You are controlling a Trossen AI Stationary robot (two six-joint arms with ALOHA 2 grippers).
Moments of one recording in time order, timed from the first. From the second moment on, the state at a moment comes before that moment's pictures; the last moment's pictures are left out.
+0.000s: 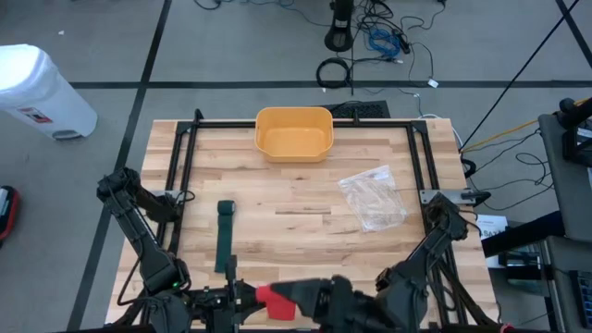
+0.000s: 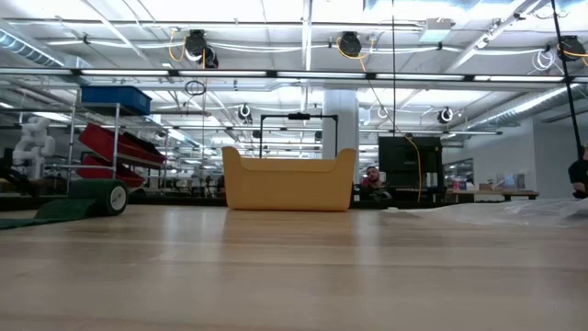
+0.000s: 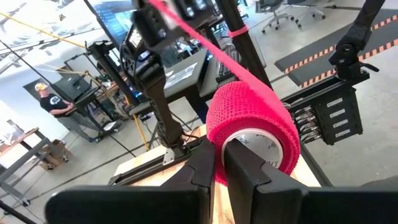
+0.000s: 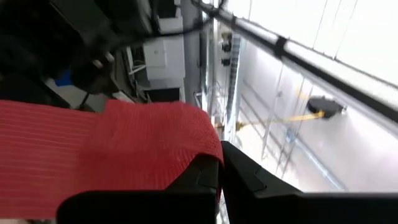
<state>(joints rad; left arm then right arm) -0.93 1.64 1.46 0.04 -0.97 0.37 0.73 2.12 2.36 0.21 0.96 -1.79</state>
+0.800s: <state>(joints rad) -1.03 1.64 1.46 0.11 -0.96 0.40 0.68 2.12 2.36 -0.04 1.09 -1.27</state>
